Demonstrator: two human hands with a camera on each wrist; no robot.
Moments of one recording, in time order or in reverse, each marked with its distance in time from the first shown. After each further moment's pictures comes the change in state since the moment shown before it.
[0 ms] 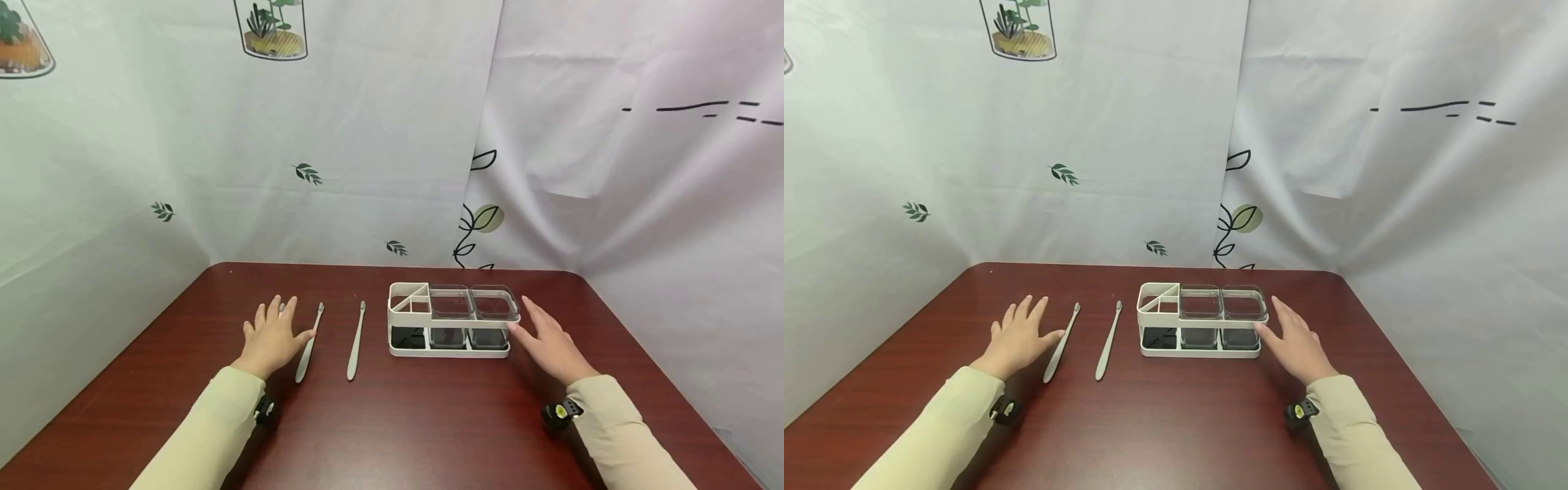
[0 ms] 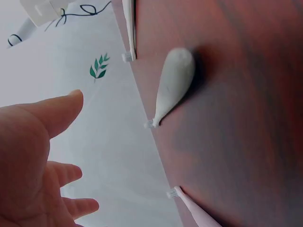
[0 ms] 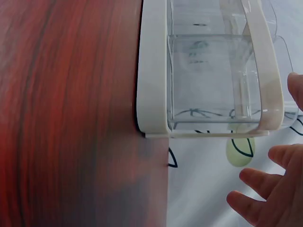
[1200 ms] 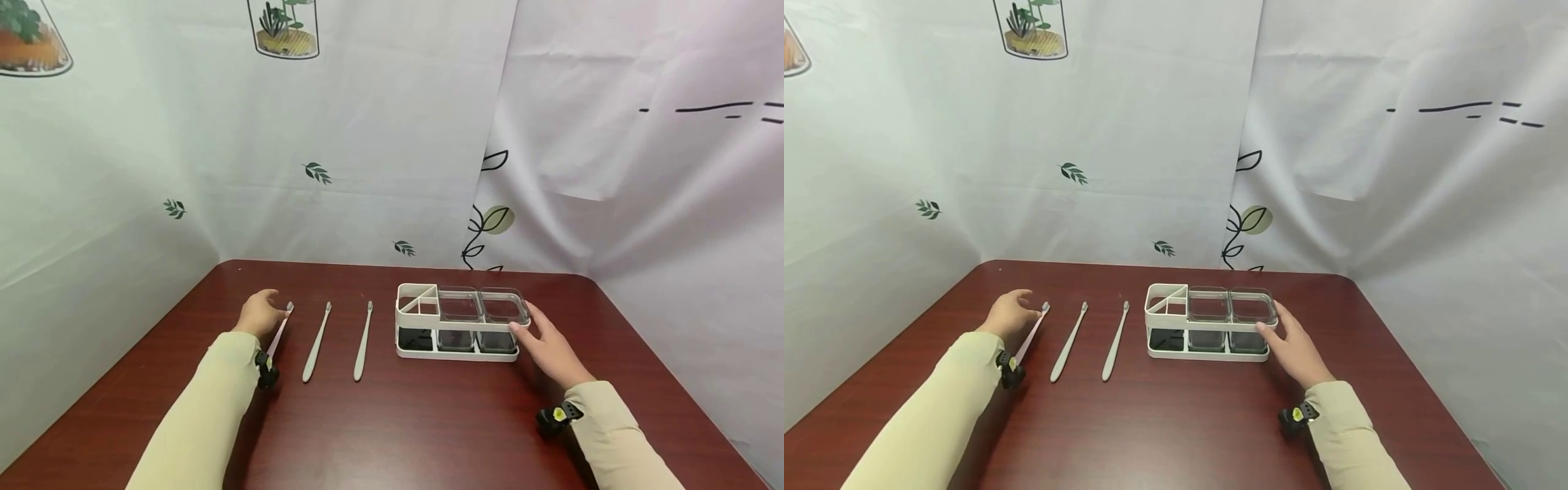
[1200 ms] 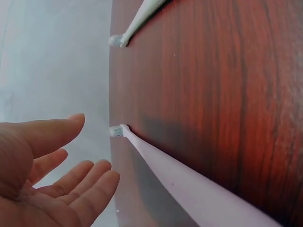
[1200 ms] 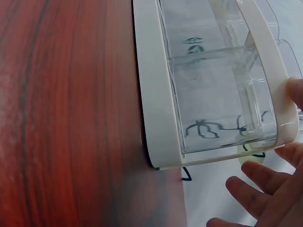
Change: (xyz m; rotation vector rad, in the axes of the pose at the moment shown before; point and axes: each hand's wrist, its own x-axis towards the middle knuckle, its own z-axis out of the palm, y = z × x) left_hand 0.047 -0.054 -0.011 -0.401 -0.009 -0.170; right_hand 0.007 -0.004 0.013 0.270 -0.018 0.063
